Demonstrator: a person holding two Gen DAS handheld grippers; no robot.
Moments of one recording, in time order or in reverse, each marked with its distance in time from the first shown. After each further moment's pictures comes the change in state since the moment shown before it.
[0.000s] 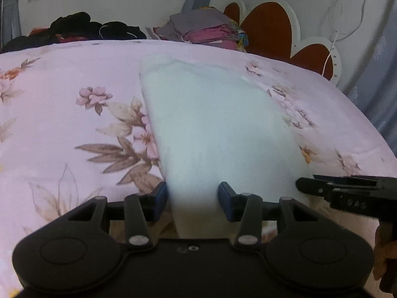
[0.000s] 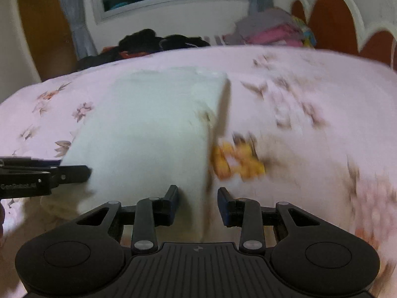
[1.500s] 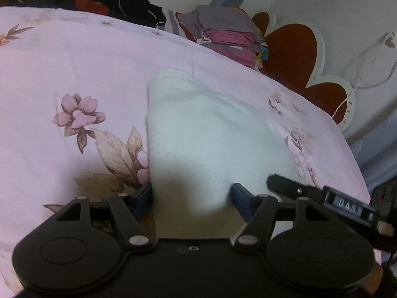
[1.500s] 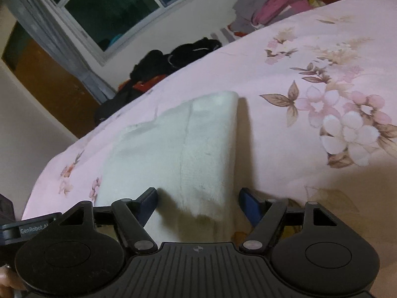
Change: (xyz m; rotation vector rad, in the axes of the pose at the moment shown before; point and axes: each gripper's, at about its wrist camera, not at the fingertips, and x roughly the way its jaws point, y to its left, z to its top) left arm 0.062 0.037 0.072 -0.268 0.049 -0.083; right arm 0.088 -0.043 0.089 0.263 -0.007 0.302
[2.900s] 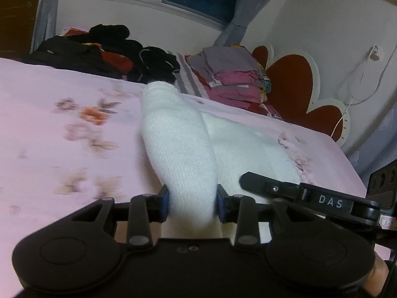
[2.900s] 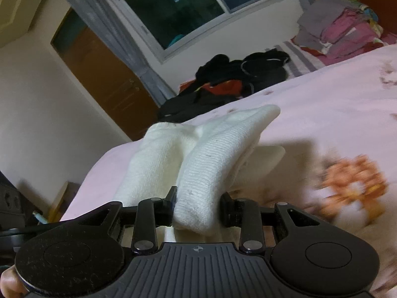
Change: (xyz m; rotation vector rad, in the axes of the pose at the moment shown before) left arm -0.190 0.084 0.016 0.082 -0.164 0.056; right arm 0.011 0.227 -0.053 -0.110 -0.041 0.169
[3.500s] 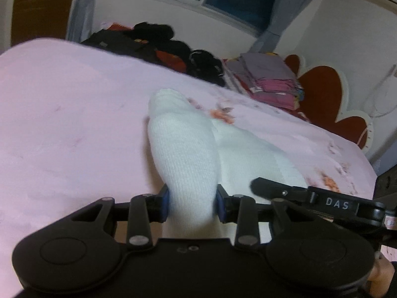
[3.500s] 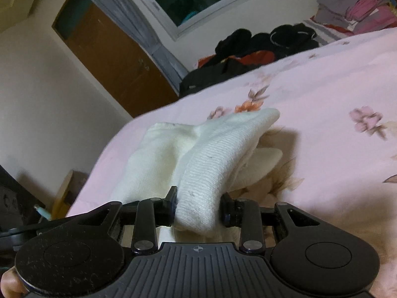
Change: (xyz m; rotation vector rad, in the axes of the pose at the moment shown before) left arm -0.052 0.191 0.001 -0.059 0.010 0.082; right arm 0.159 0.130 -0.075 0.010 0.076 -0.001
